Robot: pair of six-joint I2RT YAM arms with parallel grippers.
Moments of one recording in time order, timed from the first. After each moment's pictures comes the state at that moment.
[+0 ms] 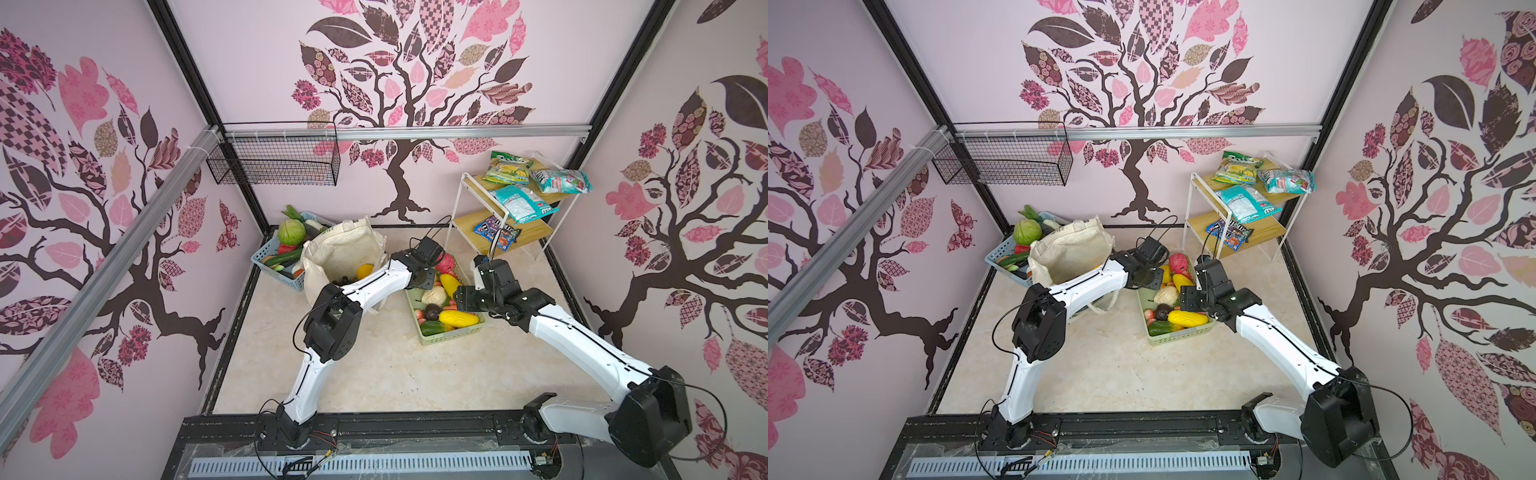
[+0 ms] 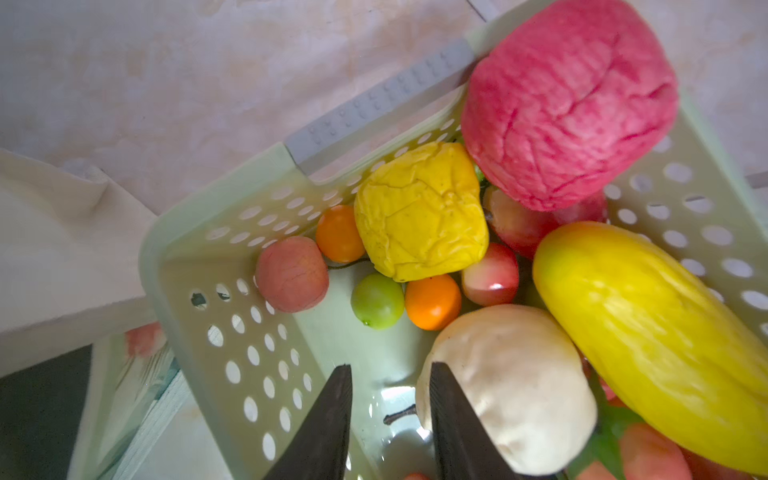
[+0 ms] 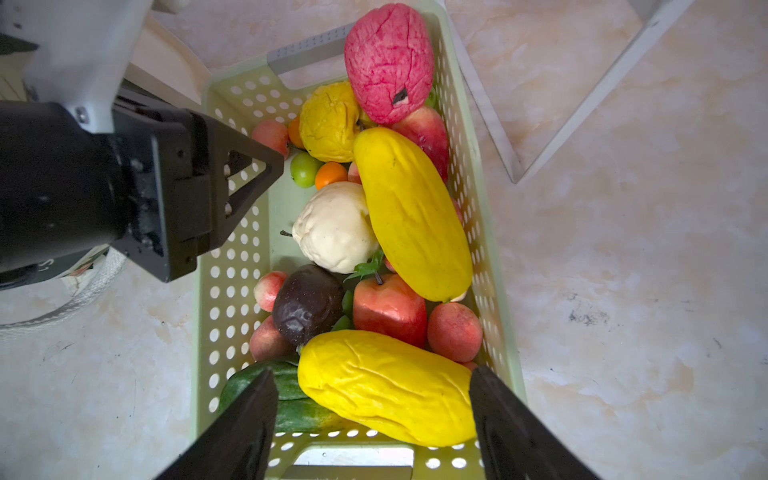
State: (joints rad) left arm -0.72 2.20 1.88 -0.72 -0.19 -0.38; right arm 0.45 1.24 0.95 -0.54 0.03 0.40
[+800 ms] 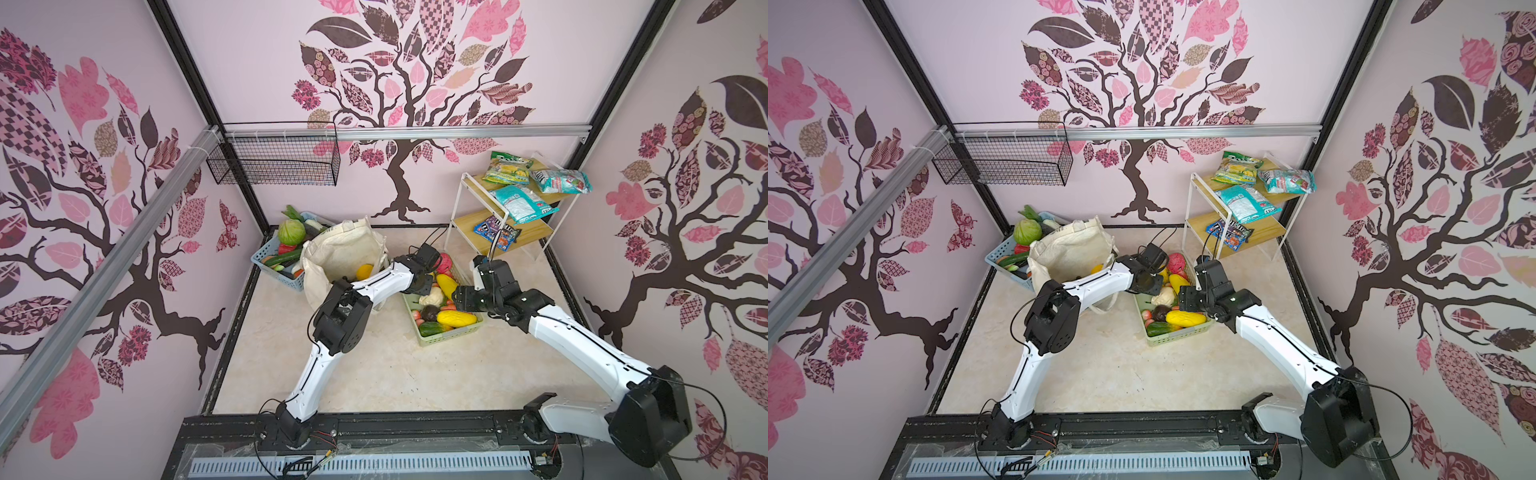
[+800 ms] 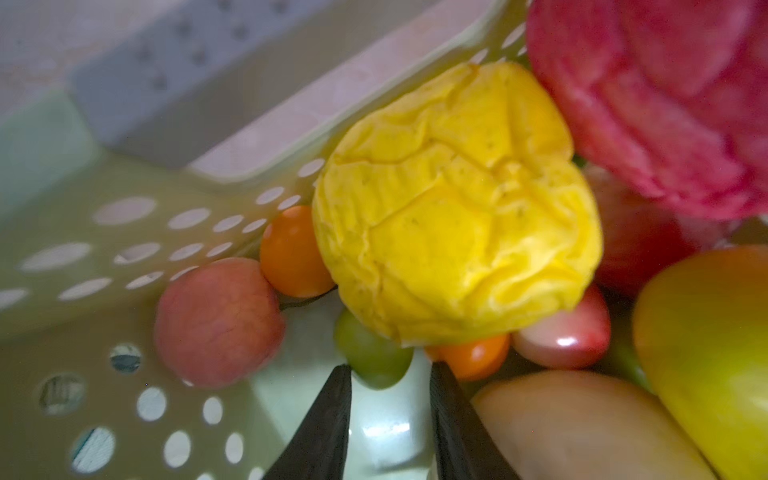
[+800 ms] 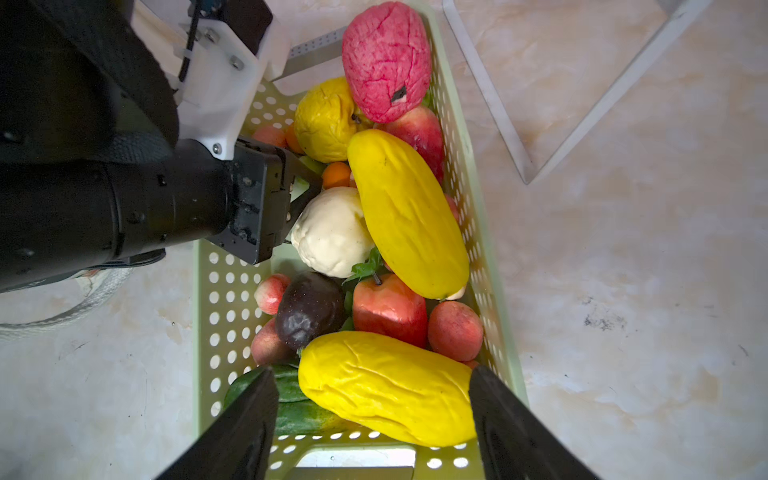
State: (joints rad) left arm -0.70 2.30 1.89 -0.71 -0.16 -0.38; right arm 0.45 1.24 0.94 -0.51 0.01 0.41
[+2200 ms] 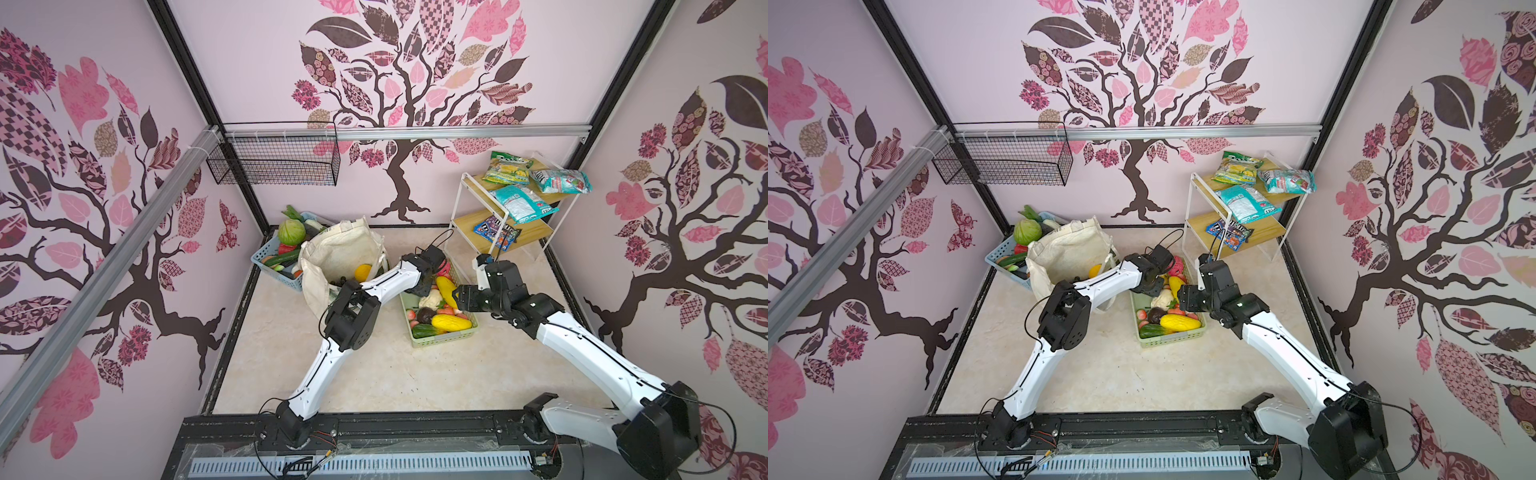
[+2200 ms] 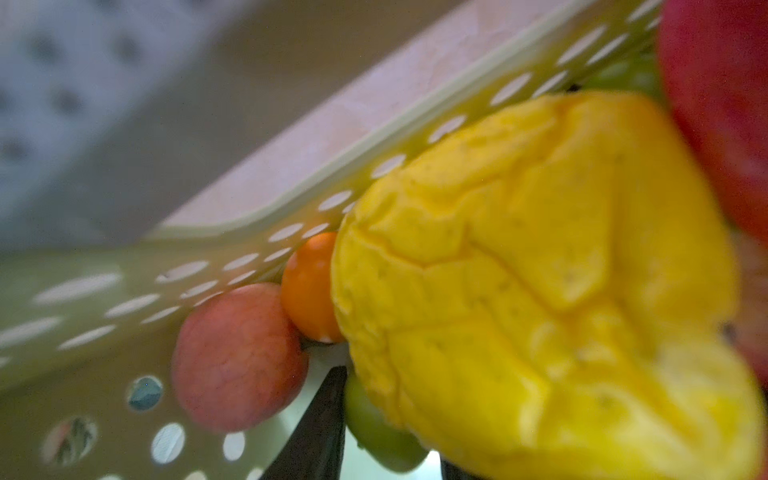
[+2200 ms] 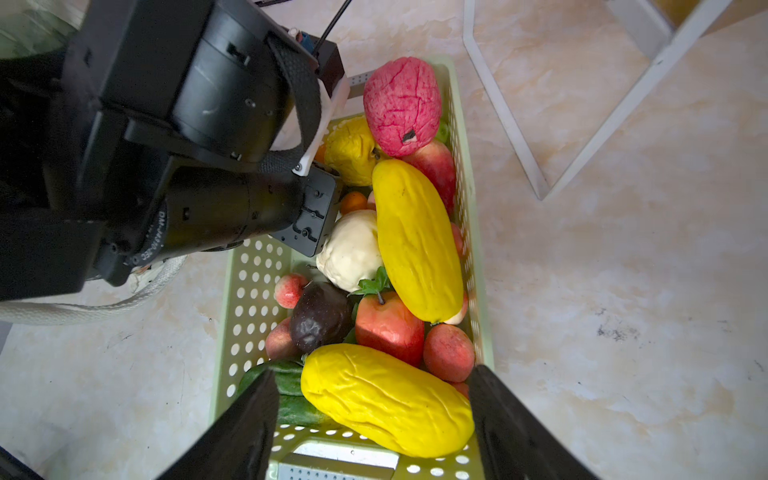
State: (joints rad) left arm -0.72 2.43 2.08 -0.89 -0.29 -0.31; right arm 0.45 1.17 0.92 -0.50 -0.03 0.41
